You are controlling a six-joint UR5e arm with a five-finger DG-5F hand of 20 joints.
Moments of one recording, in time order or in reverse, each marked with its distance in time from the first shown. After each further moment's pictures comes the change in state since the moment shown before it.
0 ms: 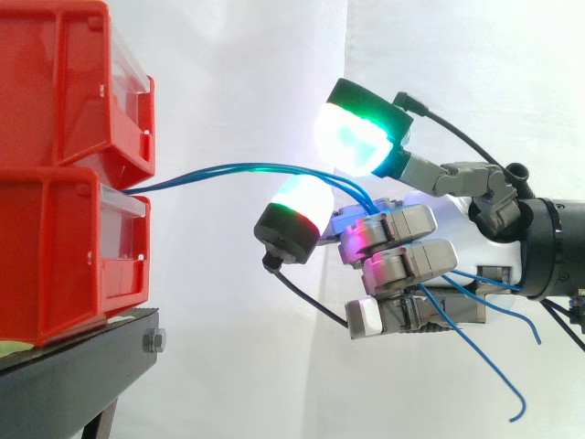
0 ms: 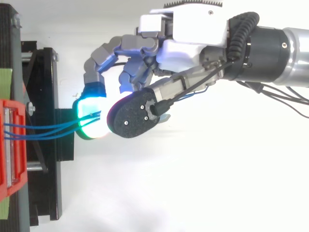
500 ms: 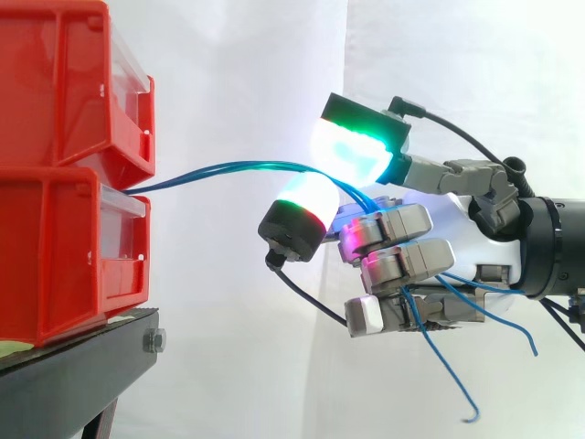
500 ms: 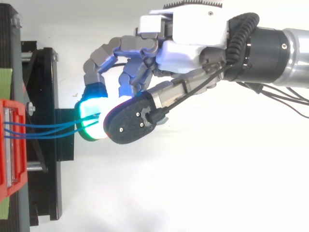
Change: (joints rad) arm 0.001 0.000 0.000 0.004 0.000 -0.004
